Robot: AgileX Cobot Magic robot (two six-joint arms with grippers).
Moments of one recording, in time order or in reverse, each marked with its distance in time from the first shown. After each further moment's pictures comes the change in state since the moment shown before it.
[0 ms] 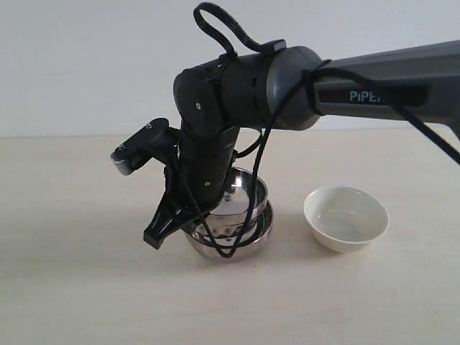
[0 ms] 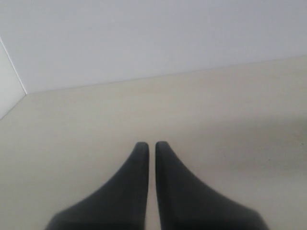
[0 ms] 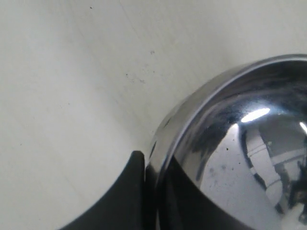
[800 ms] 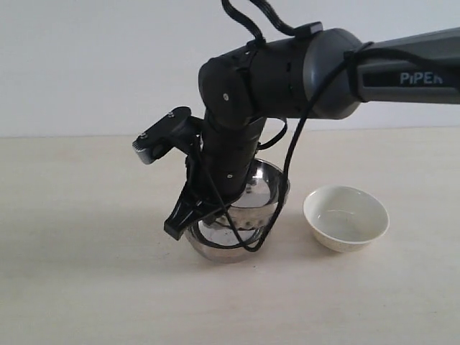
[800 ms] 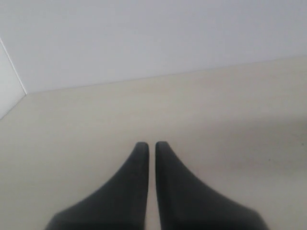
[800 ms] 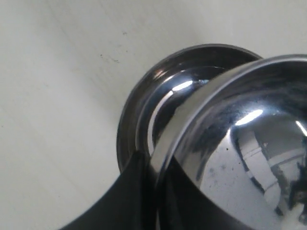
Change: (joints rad) left arm 0.000 0.000 0.000 0.000 0.000 0.000; right arm -0.029 -0.098 0.112 -0.040 -0.034 0.046
